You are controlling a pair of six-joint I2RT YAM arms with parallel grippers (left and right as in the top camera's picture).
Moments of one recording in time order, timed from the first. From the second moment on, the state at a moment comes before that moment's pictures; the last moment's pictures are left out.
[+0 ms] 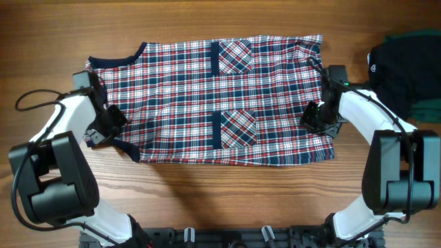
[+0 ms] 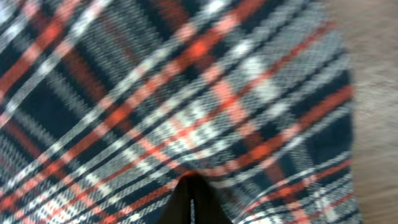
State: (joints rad) left arm 0.26 1.81 1.05 -0.75 -0.01 -0.43; right arm -0.01 1.81 1.03 -0.77 -0.06 0.51
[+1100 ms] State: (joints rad) left arm 0.03 1.74 1.18 -0.40 -0.01 -0.33; right arm 0.03 1.72 1.22 -0.30 -0.32 0.31
